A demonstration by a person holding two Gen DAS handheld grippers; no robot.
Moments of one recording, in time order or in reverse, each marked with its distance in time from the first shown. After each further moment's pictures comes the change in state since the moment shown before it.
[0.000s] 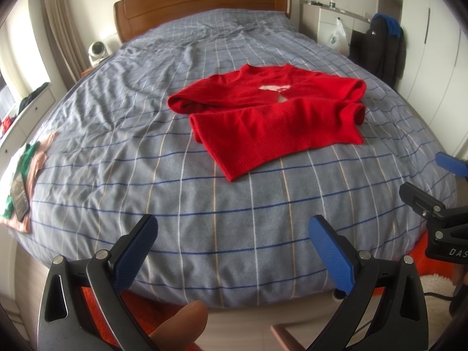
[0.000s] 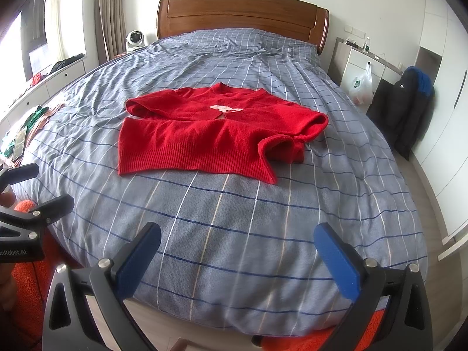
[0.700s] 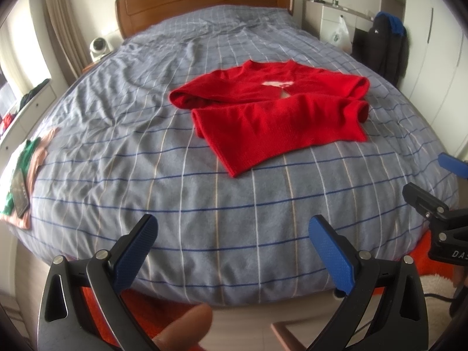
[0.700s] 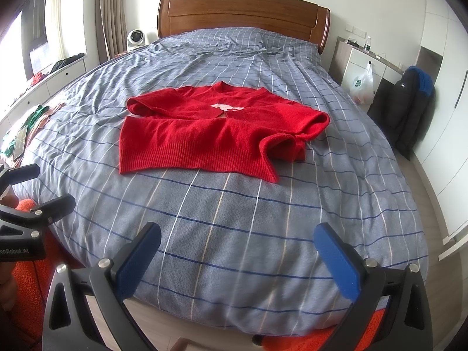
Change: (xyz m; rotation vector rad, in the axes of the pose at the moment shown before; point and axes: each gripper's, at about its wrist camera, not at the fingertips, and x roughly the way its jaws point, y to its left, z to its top) left arm 0.001 0.005 -0.005 -0.012 0.019 0.005; right arm 0.000 0.002 -0.001 -0.001 0.005 0.002
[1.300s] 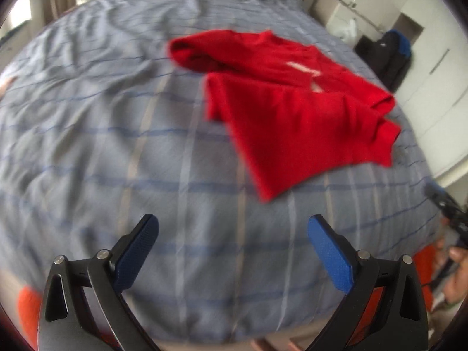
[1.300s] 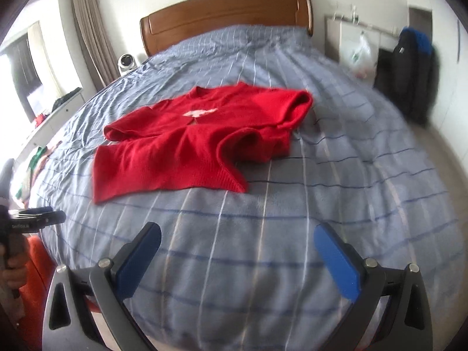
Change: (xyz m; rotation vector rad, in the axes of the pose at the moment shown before) left arm 0.112 0.063 0.040 -0.167 0.166 -0.254; right arm 0.079 -0.091 0.015 0.185 -0.005 0.201
